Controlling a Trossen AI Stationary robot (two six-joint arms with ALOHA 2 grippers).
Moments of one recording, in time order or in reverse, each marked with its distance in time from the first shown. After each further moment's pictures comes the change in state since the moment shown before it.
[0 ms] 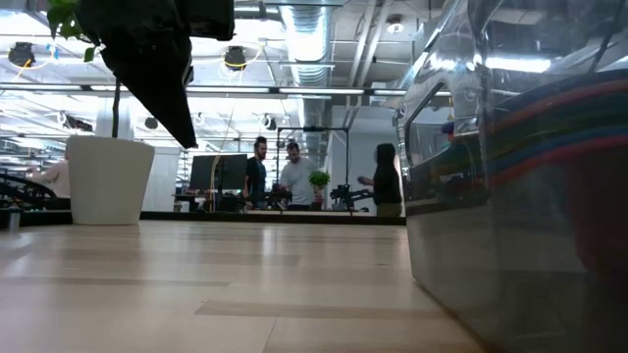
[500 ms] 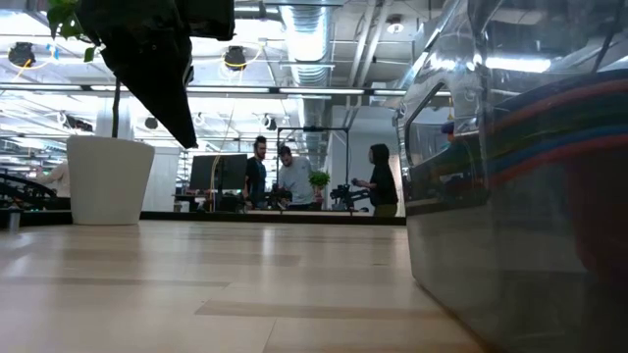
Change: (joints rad) left arm 0.000 0.000 0.000 0.002 -0.001 0.000; right arm -0.031 0.000 0.000 -0.043 0.007 -0.034
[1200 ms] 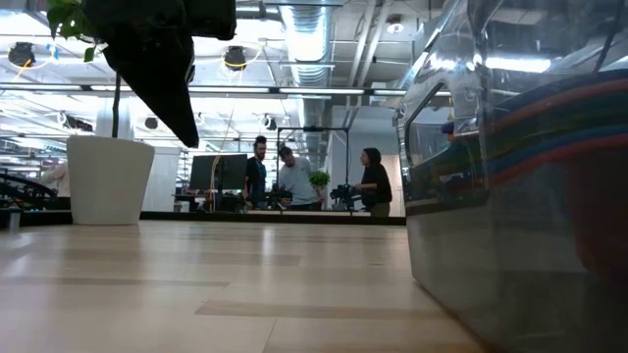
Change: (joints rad) left arm 0.000 0.000 0.000 0.011 0.000 -0.023; right arm -0.032 -0.001 -0.017 0.060 -0.059 -0.187
